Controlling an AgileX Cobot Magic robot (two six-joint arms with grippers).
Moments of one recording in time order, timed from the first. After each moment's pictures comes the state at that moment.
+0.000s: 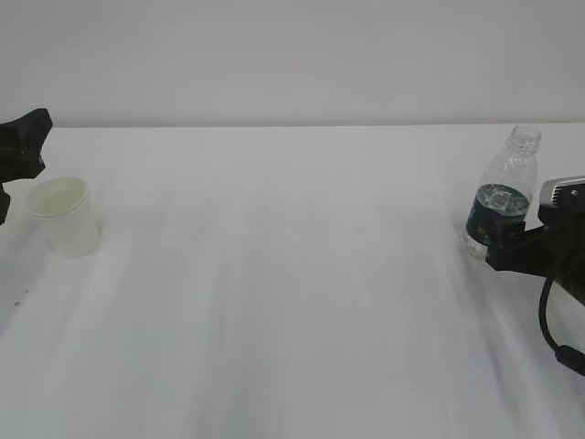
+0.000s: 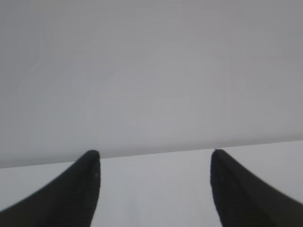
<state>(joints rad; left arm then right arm) 0.02 1.74 -0.55 0.17 -1.14 -0.12 0.01 1.96 -0.45 -0.08 -1.15 -0.06</state>
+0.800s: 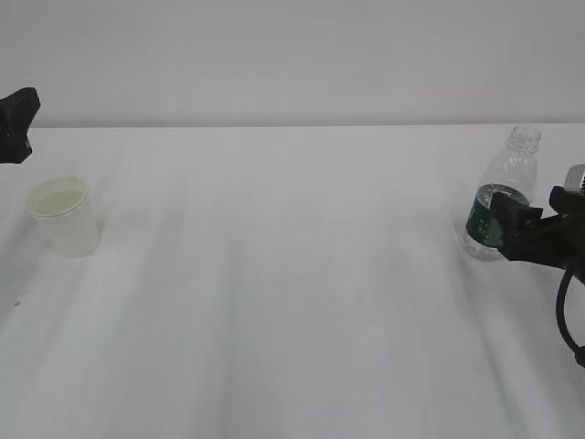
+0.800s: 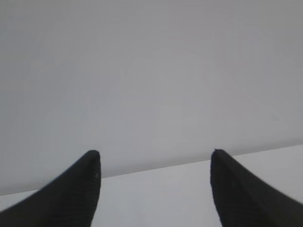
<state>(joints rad) 0.02 1.63 -0.55 0.19 -1.06 -0.07 0.01 1.83 -0.39 -0.10 -1.15 -0.01</state>
